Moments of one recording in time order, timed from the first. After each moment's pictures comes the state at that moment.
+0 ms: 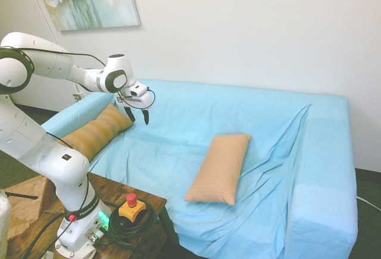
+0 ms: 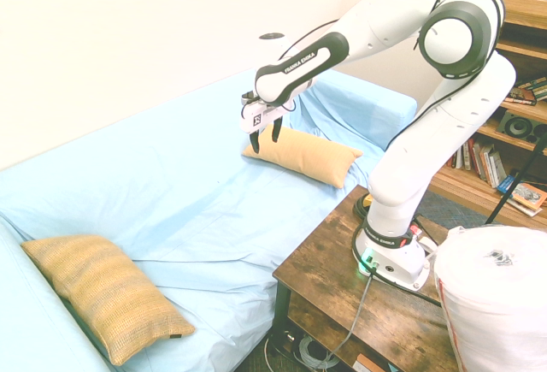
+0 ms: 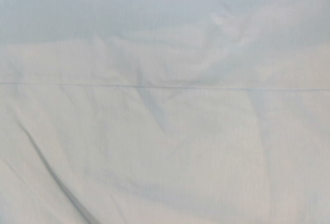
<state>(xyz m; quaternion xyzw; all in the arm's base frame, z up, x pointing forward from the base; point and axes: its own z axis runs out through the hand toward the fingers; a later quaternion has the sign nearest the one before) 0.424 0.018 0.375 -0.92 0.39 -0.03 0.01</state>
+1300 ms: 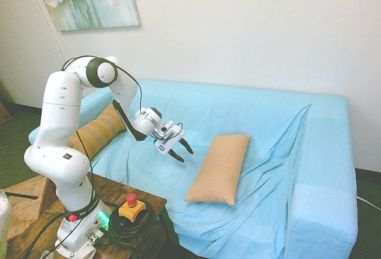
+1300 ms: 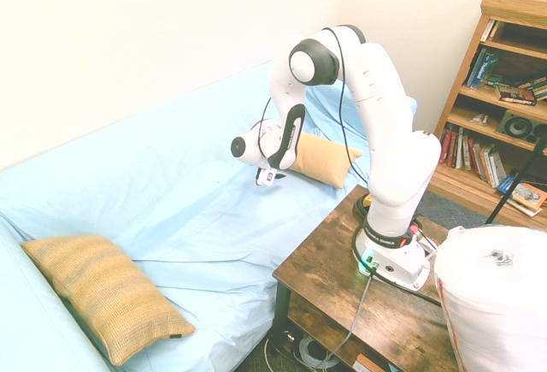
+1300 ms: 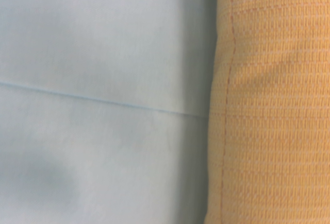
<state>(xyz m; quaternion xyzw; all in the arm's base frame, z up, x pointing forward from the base) 0.507 -0.070 0.074 -0.86 0.28 -0.13 -0.41</state>
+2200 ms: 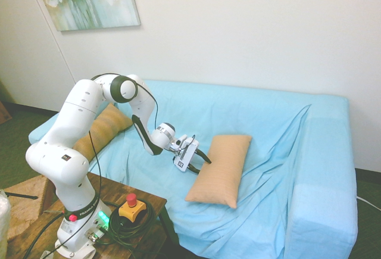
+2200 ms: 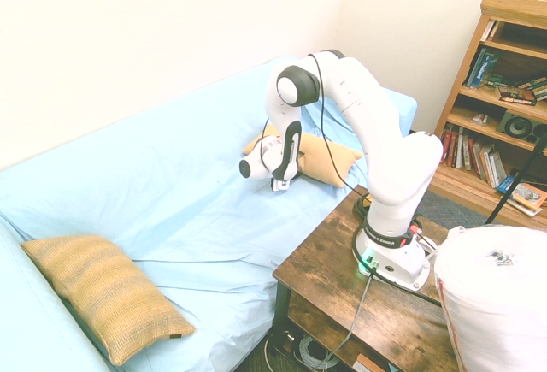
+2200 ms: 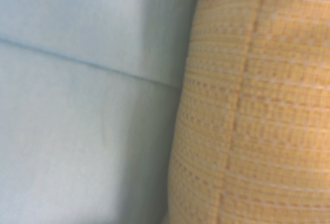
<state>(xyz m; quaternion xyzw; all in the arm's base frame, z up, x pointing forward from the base) 0.507 -0.139 -0.003 -0.80 0.25 -0.11 -0.53</state>
